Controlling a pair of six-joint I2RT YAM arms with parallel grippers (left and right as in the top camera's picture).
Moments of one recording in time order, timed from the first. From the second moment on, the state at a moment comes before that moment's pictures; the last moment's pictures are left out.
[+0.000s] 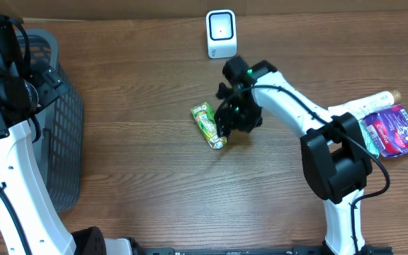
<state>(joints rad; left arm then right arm) 0.24 1.57 2.20 -1.65 -0.34 -0.46 0.51 2.17 1.75 -1.14 -0.34 0.04</state>
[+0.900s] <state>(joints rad) 0.24 1.57 2.20 -1.65 -0.34 -0.46 0.60 2.17 1.63 -0.92 -0.32 -0.16</state>
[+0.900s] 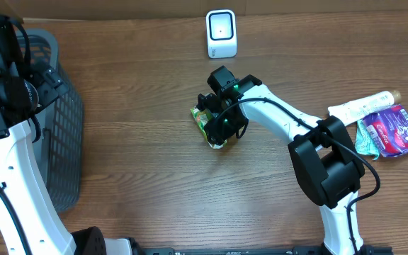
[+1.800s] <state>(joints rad) 0.24 1.57 2.20 -1.65 -0.34 -0.46 0.38 2.15 1.64 -1.09 -0.72 -0.10</state>
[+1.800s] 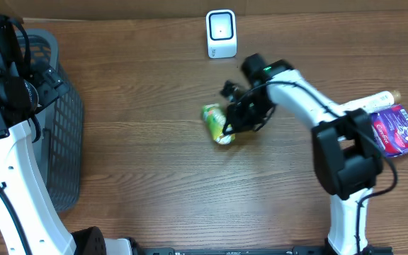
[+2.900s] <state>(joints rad) 0.24 1.57 2.20 -1.65 -0.34 -0.46 -0.04 1.75 1.71 -1.04 -1.19 -0.03</state>
